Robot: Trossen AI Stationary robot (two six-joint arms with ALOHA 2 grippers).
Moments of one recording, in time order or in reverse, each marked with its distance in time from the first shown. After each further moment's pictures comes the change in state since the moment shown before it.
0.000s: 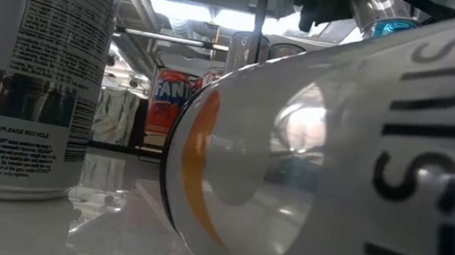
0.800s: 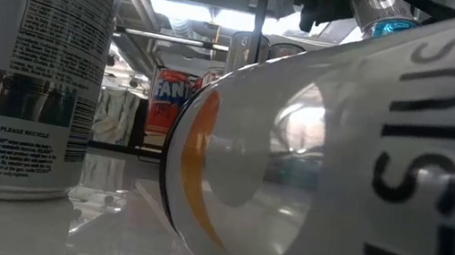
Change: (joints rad) left arm -0.003 0.000 0.000 0.002 0.003 0.000; right arm 0.000 0.000 0.000 0.003 -0.006 0.014
